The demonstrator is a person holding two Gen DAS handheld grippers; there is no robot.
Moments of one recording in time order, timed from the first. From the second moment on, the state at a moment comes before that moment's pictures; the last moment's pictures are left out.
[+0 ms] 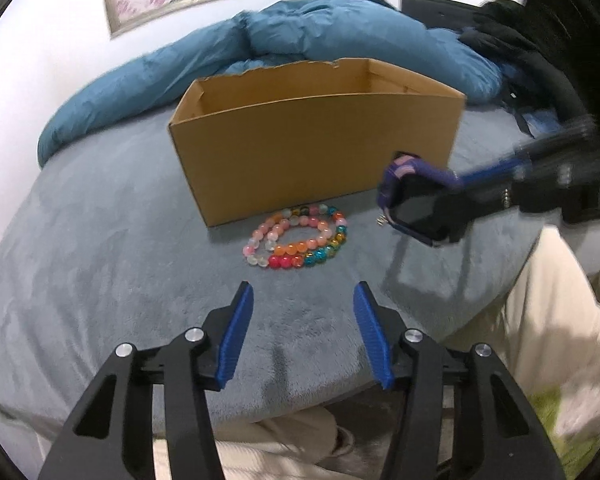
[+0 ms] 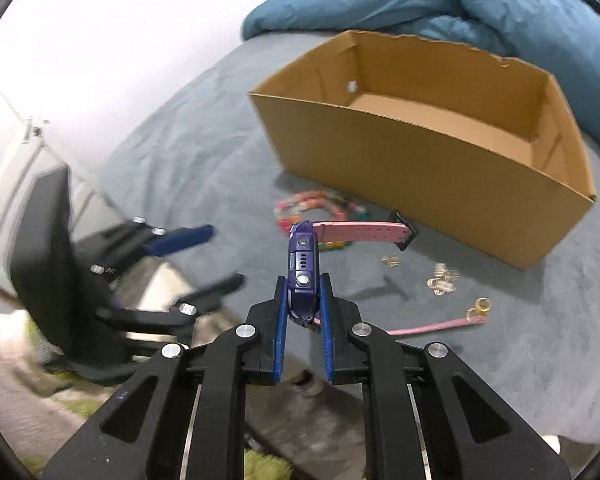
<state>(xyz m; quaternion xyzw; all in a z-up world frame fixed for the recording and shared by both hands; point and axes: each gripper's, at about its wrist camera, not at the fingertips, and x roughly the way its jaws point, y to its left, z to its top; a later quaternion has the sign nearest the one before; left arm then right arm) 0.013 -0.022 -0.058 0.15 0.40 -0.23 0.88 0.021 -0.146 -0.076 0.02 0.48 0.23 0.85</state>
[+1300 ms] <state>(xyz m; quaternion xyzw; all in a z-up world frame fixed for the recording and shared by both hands) 0.007 -0.042 -0.080 0.29 0.33 -0.26 0.86 0.080 -0.140 -0.156 0.00 0.69 0.27 0.67</state>
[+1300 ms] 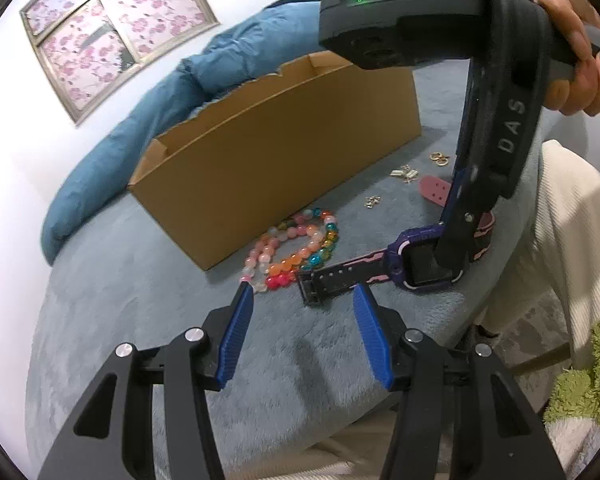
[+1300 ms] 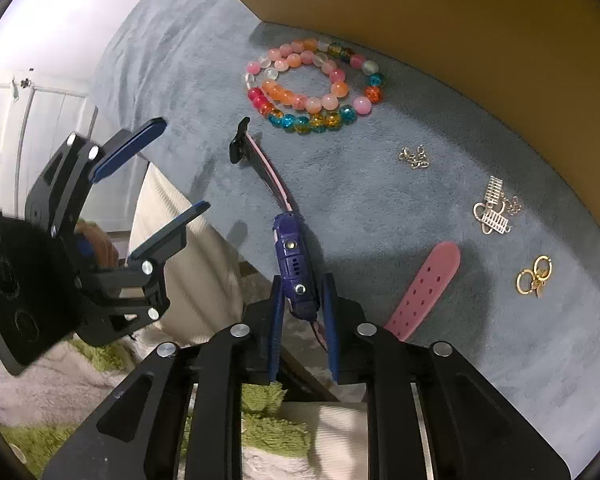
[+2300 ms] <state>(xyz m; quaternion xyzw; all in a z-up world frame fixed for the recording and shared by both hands) 0.089 -0.017 -0.100 0.02 0.49 -0.35 0.80 0.075 -0.129 -0.167 -0.03 0.68 0.30 0.67</state>
